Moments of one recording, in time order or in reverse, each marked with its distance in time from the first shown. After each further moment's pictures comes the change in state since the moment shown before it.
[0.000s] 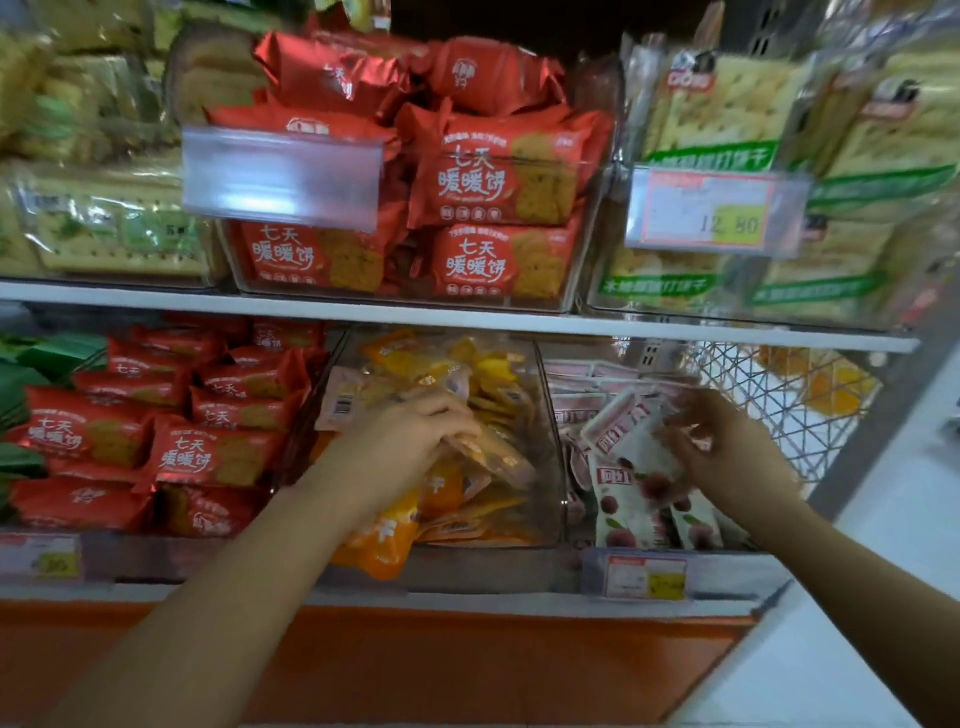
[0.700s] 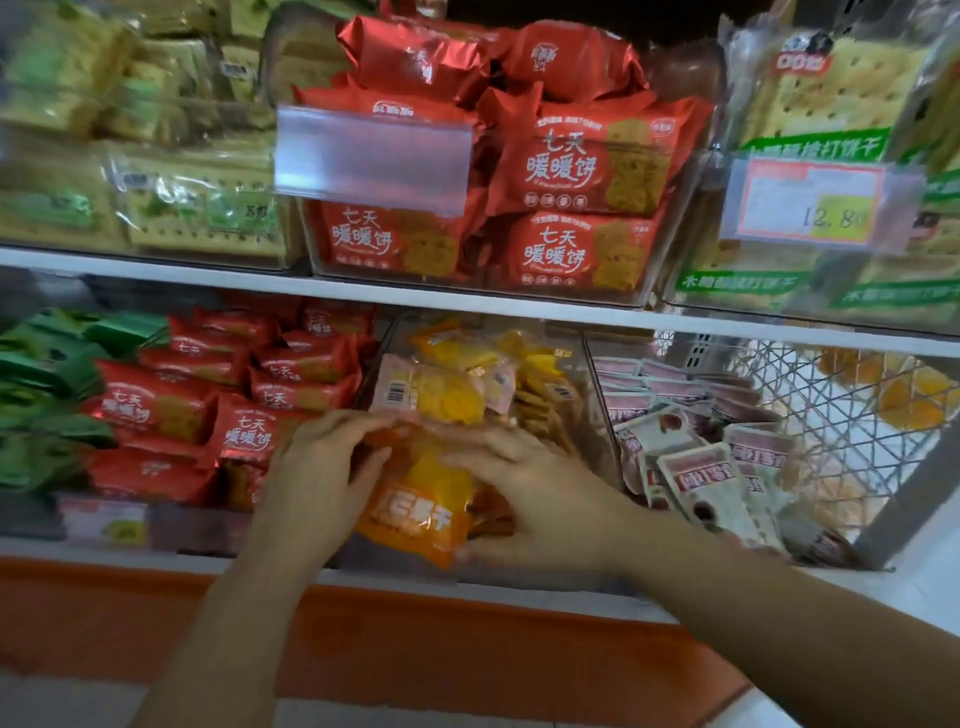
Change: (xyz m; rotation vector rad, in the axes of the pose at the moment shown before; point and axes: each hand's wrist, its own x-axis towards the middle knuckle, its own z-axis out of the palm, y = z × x) left_hand -0.086 -0.019 -0.019 -0.073 0.243 -0.589; right_hand -0.041 -0.143 0.069 -0.096 -0.567 -0.798
